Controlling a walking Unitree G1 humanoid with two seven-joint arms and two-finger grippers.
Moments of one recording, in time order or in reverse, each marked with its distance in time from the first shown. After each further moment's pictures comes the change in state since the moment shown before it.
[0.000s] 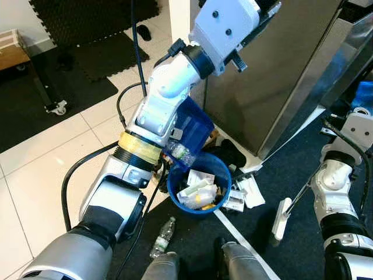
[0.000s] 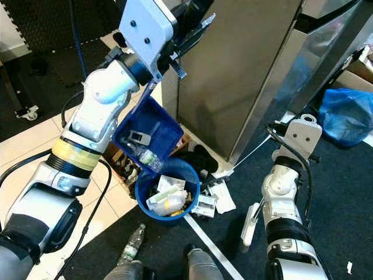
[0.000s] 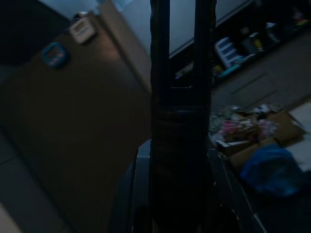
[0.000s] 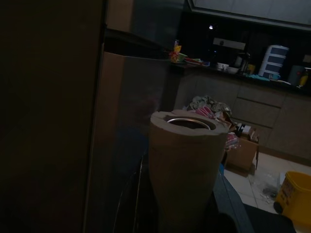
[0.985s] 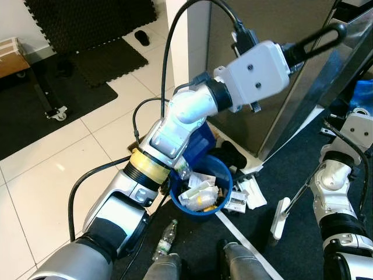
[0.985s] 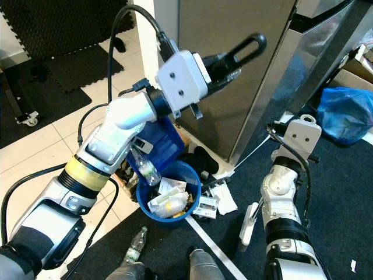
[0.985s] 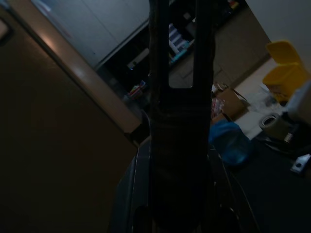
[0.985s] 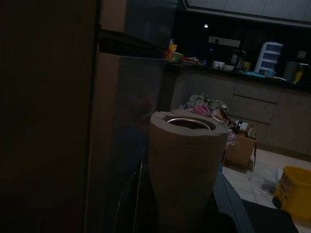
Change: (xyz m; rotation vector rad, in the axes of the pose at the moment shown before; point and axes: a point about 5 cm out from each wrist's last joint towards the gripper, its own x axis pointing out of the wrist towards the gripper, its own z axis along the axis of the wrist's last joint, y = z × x) left arm -0.003 -0.046 -0.009 0.028 0.063 -0.214; right arm -0.001 0.001 0.000 0.003 0.002 -0.001
